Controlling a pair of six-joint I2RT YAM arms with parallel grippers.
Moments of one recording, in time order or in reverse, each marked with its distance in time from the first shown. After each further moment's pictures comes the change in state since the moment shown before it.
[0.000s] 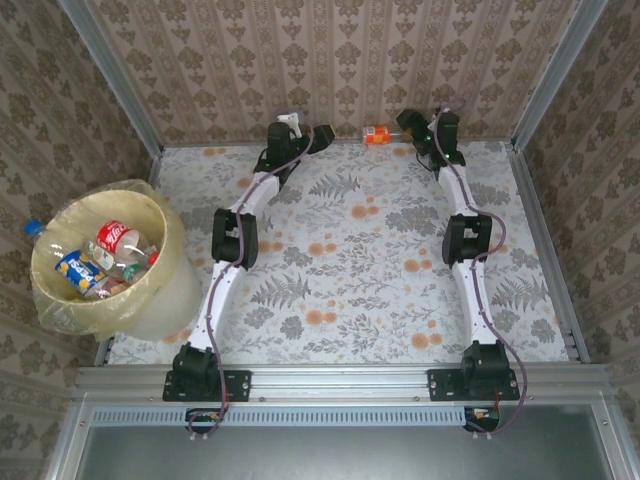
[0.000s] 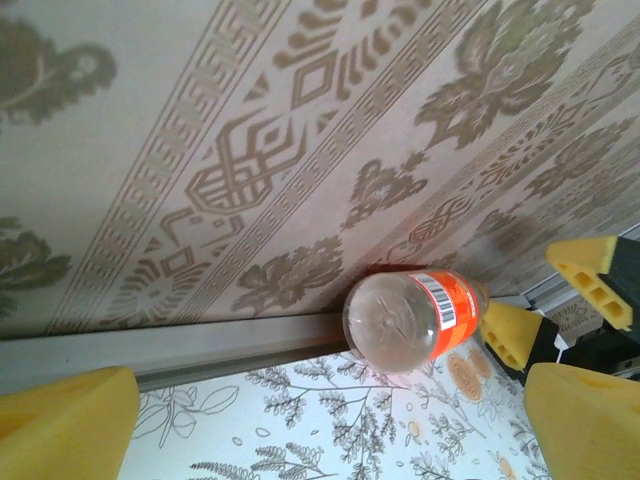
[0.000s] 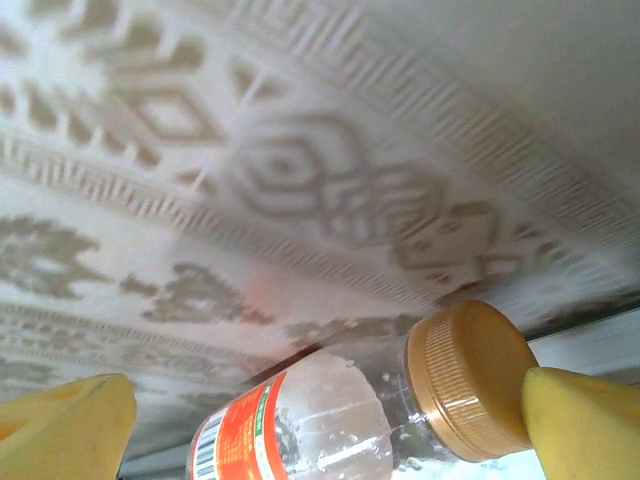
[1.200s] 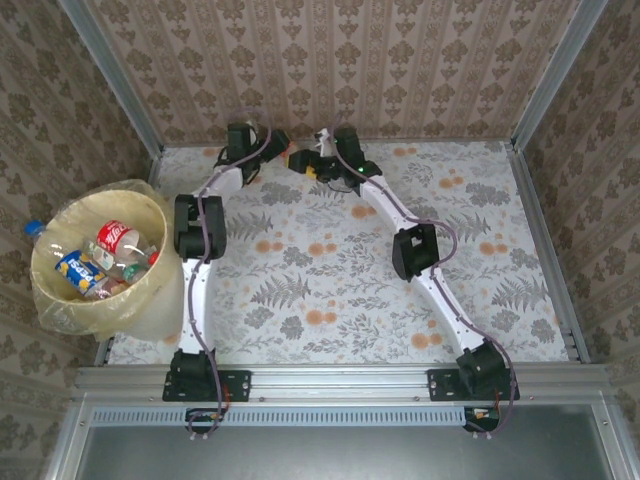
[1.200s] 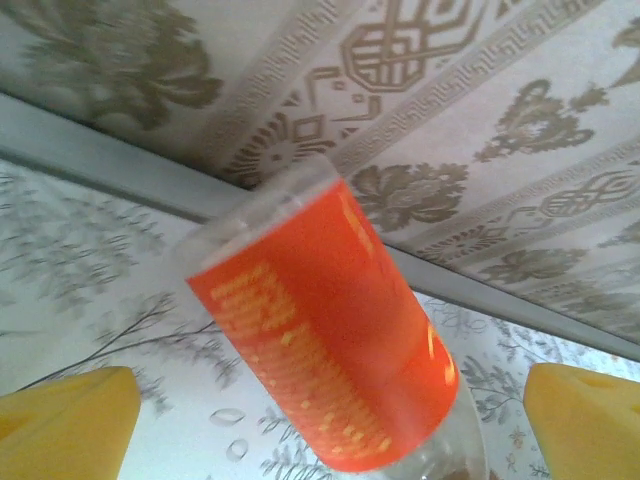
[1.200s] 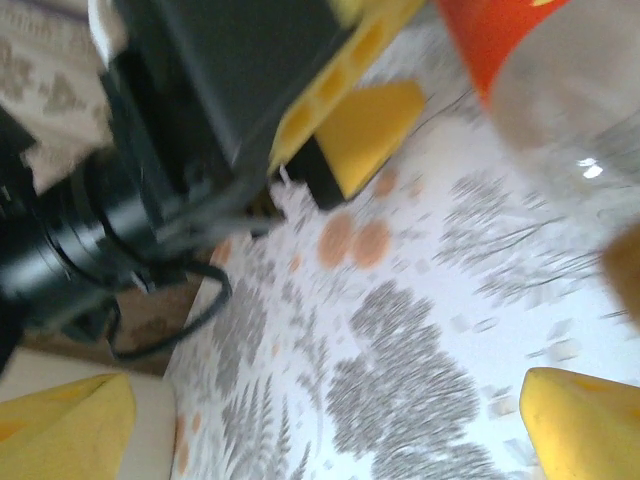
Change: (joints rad) left arm 0.157 -0.391 -0.542 -0.209 -0.154 -0.013; right arm 0.437 -0.047 0.005 -0.195 -0.356 -0.210
